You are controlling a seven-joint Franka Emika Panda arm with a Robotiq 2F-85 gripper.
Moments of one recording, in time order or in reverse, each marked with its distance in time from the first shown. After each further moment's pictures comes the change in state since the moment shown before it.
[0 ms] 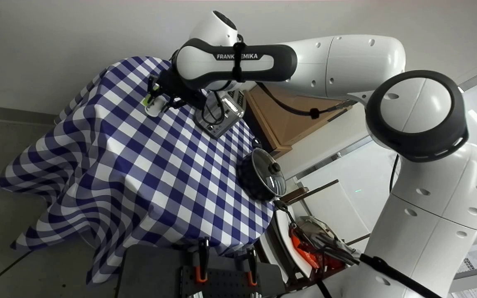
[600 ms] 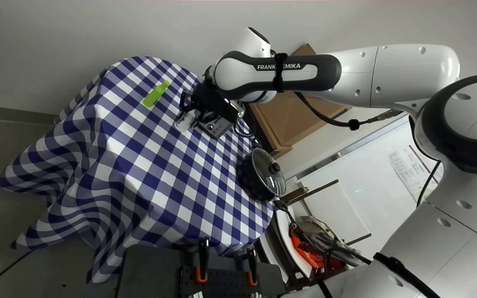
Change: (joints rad) arm -0.097 -0.227 -0.001 -0.258 0.001 -0.031 -0.002
